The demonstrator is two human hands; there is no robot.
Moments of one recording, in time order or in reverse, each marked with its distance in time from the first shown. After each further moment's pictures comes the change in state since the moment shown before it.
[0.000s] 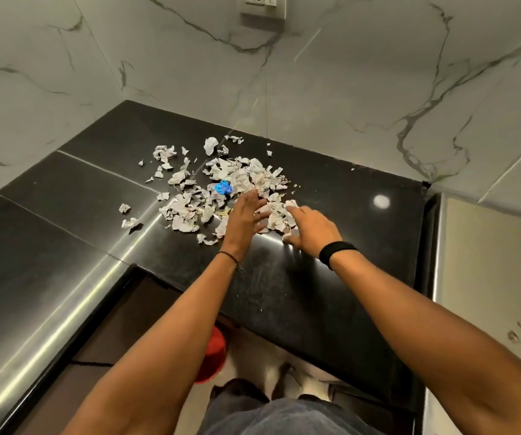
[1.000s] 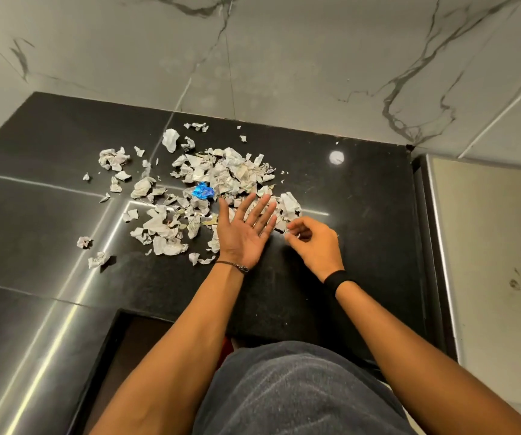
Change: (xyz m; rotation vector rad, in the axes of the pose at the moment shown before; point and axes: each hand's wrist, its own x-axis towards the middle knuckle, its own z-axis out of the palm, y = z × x) left_hand 0.068 -0.044 -0.028 -0.764 -0.179 -0.455; right_hand 0.004 -0.026 0.066 0.784 0.450 0.372
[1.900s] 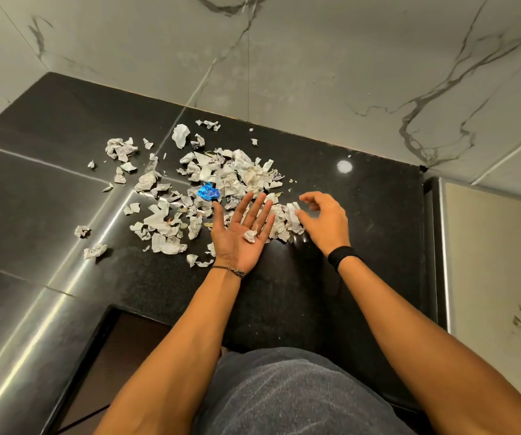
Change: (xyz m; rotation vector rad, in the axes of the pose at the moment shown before) left_hand 0.012 0.005 -0.006 -0.299 -0.059 0.007; right_hand 0.073 -0.007 -0.013 -0.204 0.022 -0.100
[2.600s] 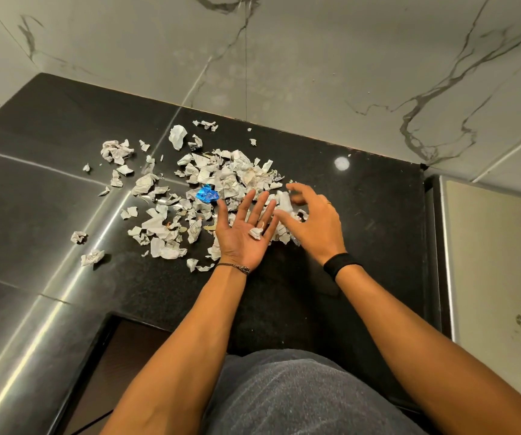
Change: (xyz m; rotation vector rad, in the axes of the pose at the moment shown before) left_hand 0.014 0.001 0.003 0.136 0.022 0.025; right_hand -0.012 -0.035 0.000 0.000 -0.005 -0.160
